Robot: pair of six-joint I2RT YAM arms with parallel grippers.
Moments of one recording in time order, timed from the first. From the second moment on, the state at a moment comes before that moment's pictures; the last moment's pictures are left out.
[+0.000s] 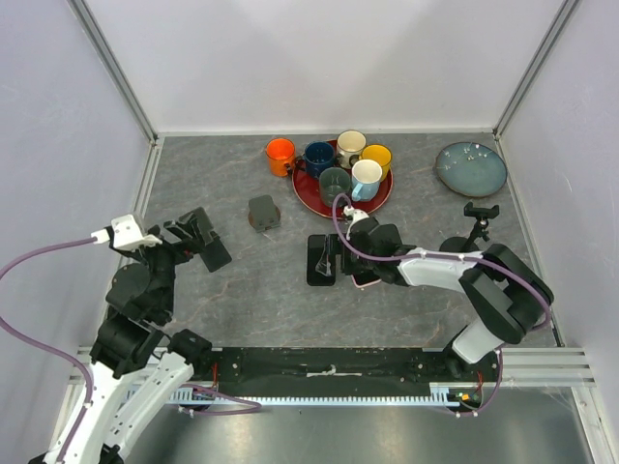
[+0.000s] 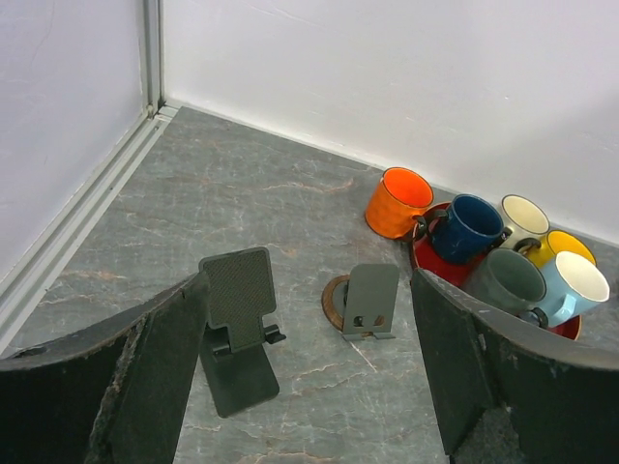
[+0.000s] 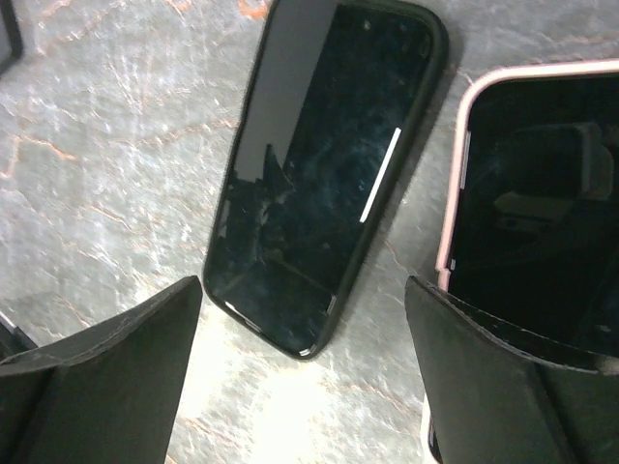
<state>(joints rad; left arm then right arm) -0.49 0.34 0.76 -0.39 -0.64 -0.27 0.73 1.60 0.70 0.19 -0.13 0.64</state>
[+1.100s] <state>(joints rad) -0.39 0.14 0.79 -0.35 -0.63 -0.27 0.72 0.41 0.78 -0.02 0.91 -0.02</state>
